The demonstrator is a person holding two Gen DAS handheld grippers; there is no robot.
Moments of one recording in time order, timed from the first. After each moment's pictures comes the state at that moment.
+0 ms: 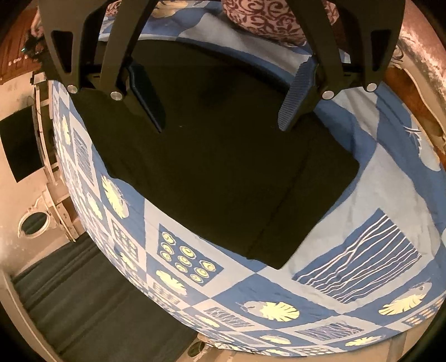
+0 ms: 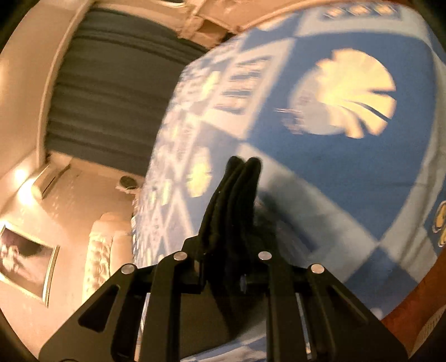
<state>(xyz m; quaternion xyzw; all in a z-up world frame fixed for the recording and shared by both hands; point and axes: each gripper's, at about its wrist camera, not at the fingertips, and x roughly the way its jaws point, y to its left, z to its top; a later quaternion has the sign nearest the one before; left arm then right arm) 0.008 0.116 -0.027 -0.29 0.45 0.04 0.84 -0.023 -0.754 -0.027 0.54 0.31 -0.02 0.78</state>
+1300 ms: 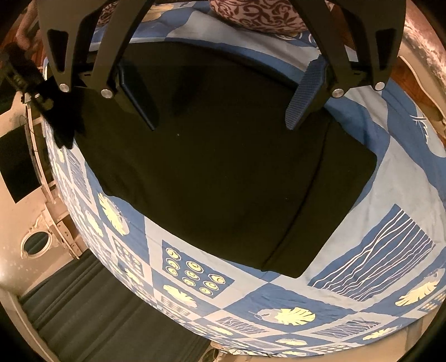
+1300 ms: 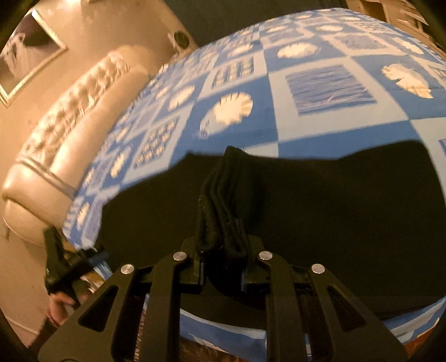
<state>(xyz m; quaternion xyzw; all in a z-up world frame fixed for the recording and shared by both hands) 0.014 0.109 -0.041 -0.26 0.47 0.02 0.84 0.066 -0.313 -0.026 0.19 0.48 0.17 0.84</state>
